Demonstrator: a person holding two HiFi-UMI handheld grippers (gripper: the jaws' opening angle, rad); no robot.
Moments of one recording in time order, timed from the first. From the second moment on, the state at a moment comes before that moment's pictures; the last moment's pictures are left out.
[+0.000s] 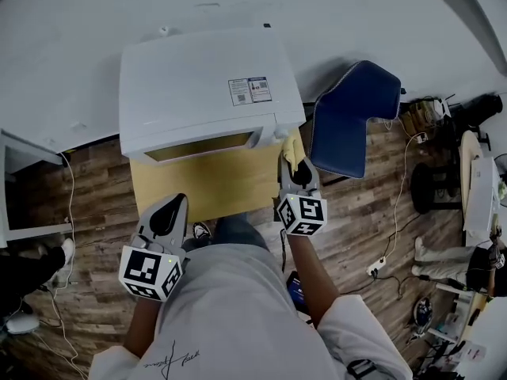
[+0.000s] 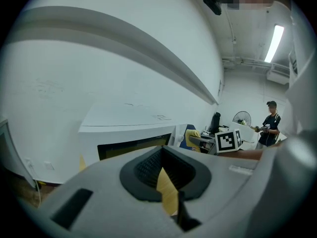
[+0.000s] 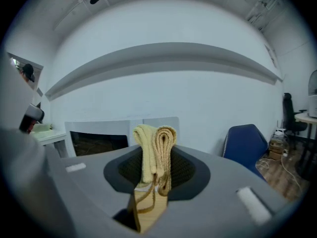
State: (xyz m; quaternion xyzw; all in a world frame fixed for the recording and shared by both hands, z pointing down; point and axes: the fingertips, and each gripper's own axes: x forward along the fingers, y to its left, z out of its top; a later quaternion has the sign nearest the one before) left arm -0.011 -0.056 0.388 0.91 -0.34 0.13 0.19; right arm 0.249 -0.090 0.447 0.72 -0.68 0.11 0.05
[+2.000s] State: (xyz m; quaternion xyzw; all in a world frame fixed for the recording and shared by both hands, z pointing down) left arm -0.077 -0.042 0.379 0.89 -0.40 0.10 0.20; right arm 0.202 -0.102 0.477 0.70 -0.70 0.13 0.01
